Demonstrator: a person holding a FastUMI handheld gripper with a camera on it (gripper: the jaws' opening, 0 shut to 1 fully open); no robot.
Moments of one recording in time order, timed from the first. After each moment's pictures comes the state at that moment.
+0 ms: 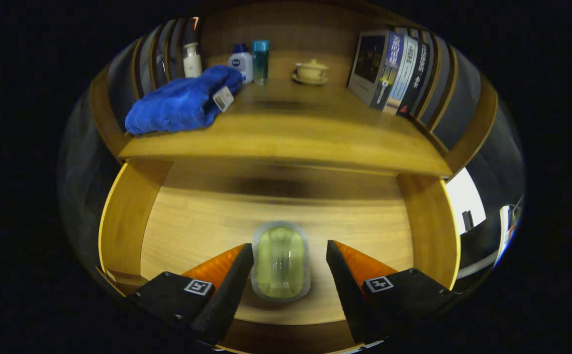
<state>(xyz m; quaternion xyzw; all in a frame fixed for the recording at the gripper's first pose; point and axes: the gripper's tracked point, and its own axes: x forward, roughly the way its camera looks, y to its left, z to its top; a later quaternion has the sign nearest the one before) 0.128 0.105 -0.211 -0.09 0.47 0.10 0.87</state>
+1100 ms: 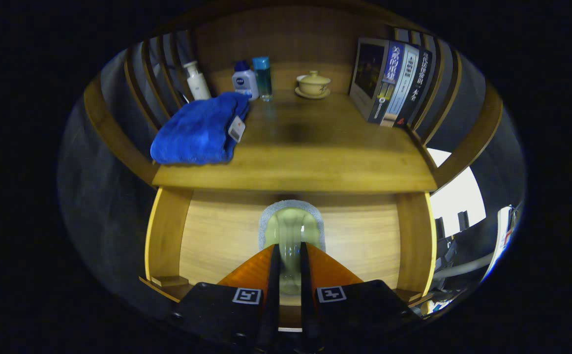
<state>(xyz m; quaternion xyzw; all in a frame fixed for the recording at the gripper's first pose) 0.139 0.110 -0.090 -0.07 0.47 0.11 0.87</state>
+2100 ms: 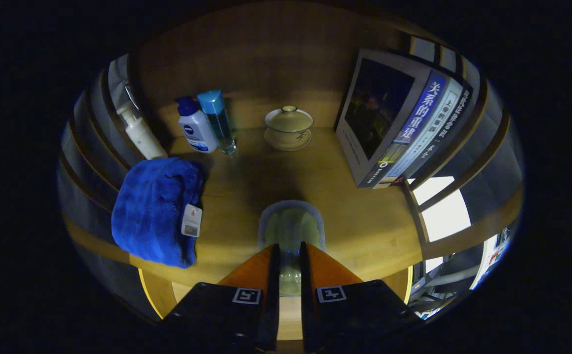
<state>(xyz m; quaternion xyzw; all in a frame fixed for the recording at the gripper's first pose) 0.303 0.126 -0.089 -0.07 0.48 0.05 0.88</state>
